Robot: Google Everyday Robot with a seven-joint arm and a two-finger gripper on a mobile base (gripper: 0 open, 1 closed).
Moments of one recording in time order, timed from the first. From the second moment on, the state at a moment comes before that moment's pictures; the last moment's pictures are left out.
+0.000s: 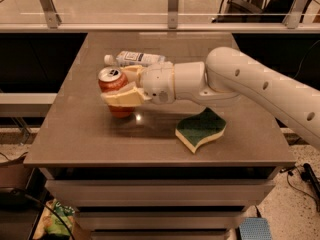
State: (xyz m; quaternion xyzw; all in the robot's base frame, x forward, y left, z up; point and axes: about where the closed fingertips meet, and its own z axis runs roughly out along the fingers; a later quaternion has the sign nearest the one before) arm 0.535 0.099 0.896 -0.53 0.54 0.41 0.51
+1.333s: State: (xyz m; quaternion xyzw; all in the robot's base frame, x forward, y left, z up) arm 0.545 0.057 0.928 -0.59 0.64 0.25 0.43
